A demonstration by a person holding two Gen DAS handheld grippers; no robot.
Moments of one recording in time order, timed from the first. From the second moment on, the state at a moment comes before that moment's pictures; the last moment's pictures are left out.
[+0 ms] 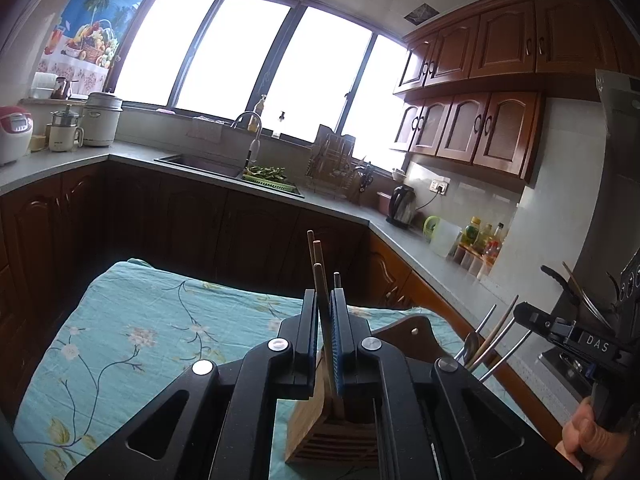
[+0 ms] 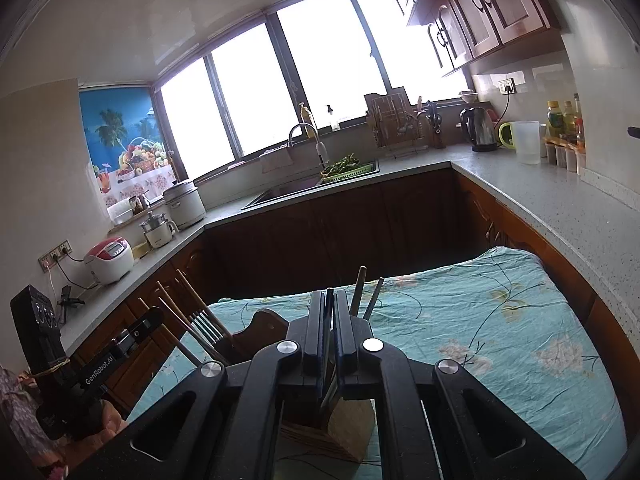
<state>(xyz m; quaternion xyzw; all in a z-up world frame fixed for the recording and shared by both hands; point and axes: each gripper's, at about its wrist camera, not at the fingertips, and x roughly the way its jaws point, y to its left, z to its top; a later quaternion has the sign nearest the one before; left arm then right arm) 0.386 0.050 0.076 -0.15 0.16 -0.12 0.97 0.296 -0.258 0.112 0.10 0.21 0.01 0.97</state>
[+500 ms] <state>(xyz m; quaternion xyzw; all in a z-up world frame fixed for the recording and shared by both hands) 0.387 0.054 0.083 -0.15 0.19 -0.12 0.96 0.297 -0.261 0.112 0.11 0.21 0.01 0.97</state>
